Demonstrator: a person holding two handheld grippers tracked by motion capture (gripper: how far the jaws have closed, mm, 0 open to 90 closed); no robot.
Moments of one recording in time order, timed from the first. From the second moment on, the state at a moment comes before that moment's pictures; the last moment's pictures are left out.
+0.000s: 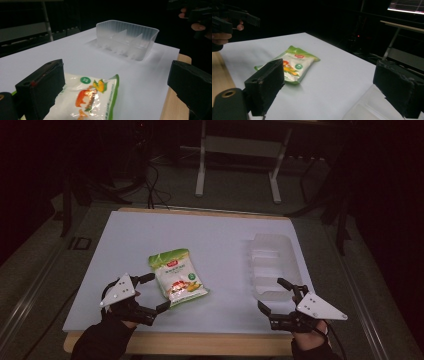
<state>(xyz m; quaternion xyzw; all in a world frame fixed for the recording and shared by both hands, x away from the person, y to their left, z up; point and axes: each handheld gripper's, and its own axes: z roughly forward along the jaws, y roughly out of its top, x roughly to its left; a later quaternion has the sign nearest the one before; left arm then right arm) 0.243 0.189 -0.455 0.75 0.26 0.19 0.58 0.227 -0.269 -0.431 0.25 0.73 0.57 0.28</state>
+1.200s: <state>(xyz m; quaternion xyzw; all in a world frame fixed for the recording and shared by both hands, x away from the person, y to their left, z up) 0.358 0.222 -0.477 0.73 0.41 0.20 0.50 0.228 -0.264 -0.433 0.26 0.74 0.56 0.27</state>
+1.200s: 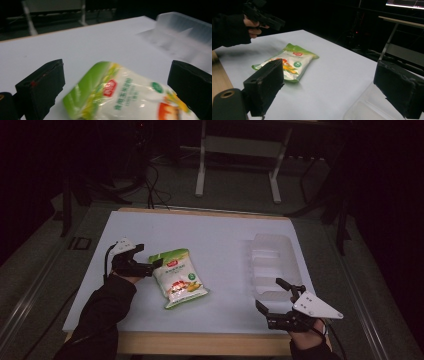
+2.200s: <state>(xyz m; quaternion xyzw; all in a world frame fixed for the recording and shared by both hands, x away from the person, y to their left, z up) 0.403 0.224 -0.539 0.77 0.48 0.09 0.41 0.230 -0.260 -0.440 0.26 0.75 0.56 0.25</state>
